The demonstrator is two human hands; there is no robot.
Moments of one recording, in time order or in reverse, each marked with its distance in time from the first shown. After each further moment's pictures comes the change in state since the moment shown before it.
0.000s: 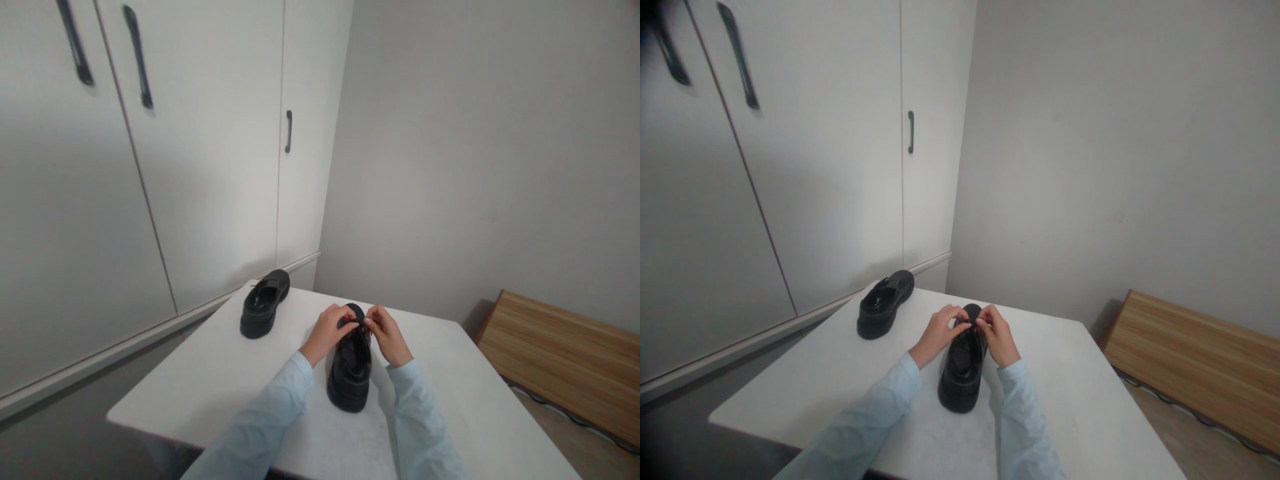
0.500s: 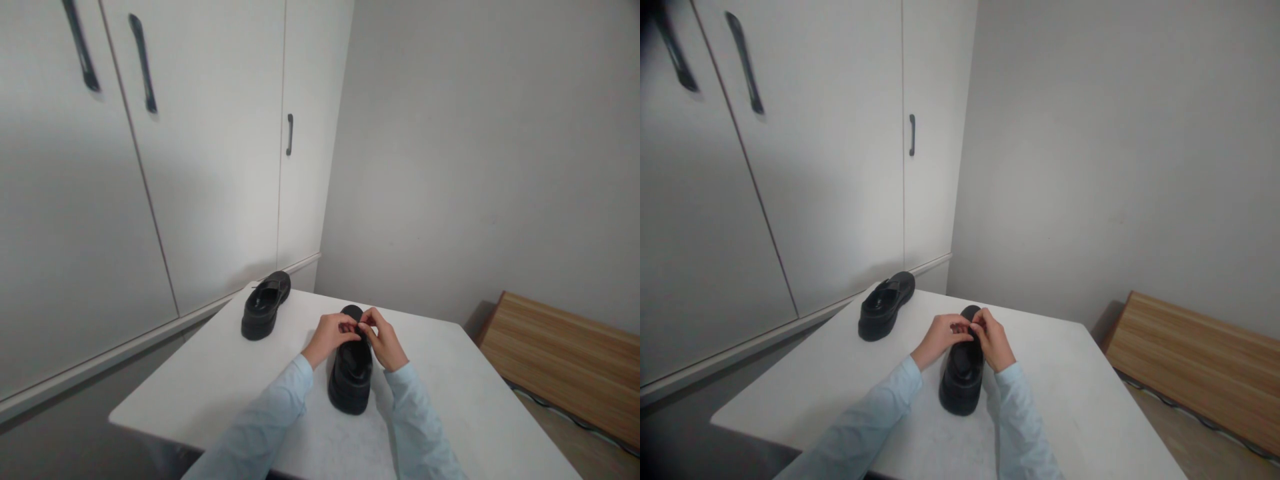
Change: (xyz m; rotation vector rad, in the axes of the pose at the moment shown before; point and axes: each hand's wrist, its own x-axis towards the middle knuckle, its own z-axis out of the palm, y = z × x) left_hand 0.000 -0.006 0.007 -0.296 -0.109 -0.213; right_hand -0.002 -0.007 0.007 -0.244 -0.022 -0.097
